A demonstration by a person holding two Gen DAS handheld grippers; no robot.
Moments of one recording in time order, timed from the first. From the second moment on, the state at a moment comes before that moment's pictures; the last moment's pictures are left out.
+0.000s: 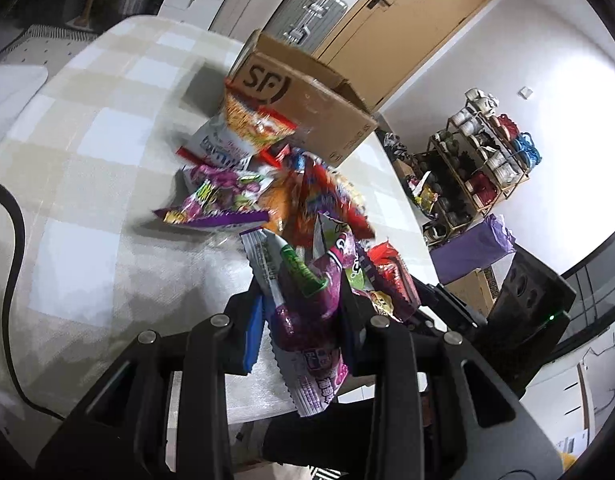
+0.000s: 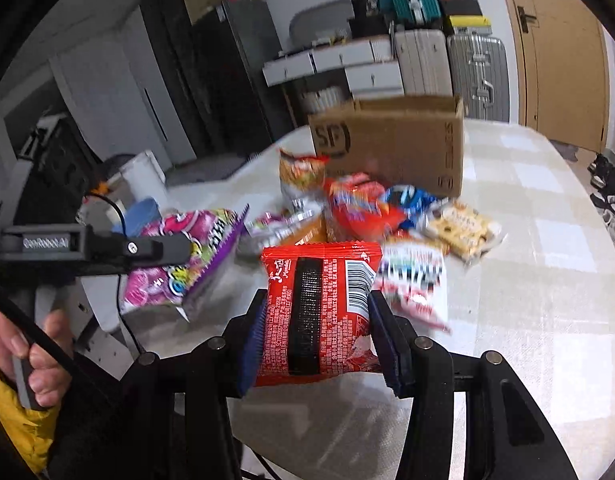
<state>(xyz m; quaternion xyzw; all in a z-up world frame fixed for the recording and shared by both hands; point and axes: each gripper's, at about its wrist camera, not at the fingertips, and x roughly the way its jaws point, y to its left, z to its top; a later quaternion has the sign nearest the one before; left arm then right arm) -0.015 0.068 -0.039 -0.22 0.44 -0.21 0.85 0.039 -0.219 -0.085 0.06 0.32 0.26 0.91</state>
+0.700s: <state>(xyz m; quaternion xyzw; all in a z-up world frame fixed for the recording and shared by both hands) 0.002 0.034 0.051 -0.13 0.35 -0.17 0.91 0.075 -0.249 -0.012 0.09 0.22 0.25 0.94</state>
